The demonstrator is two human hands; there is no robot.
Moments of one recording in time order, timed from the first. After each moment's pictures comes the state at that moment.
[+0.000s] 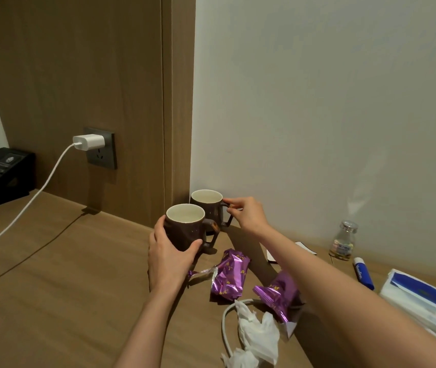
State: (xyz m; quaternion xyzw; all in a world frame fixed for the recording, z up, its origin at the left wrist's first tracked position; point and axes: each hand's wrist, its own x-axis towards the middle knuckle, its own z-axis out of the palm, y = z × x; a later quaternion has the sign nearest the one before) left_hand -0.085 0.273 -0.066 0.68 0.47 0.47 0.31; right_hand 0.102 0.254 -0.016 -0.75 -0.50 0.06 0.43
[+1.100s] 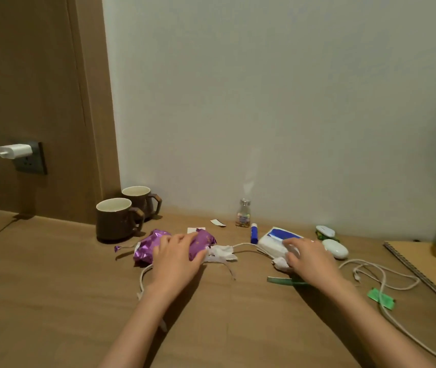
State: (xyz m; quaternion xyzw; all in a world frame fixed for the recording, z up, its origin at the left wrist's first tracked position) left_hand -0.034 0.109 -0.048 0.90 0.33 0.26 0.11; right_hand 0.161 -0.097 -0.031 -0.92 -0.35 -0.08 0.15
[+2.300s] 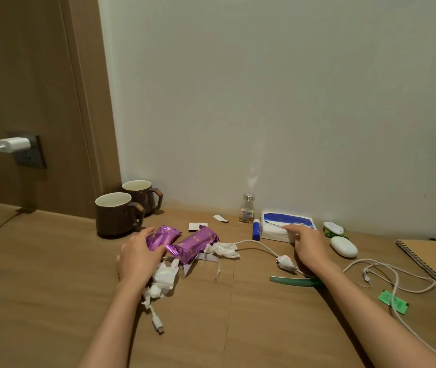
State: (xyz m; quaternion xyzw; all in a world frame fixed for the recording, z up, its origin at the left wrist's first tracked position) left_hand -0.056 0.168 -0.067 0.79 0.47 0.32 0.23; right_hand 0.216 -0.061 -0.058 -0.88 -0.34 -0.08 0.32
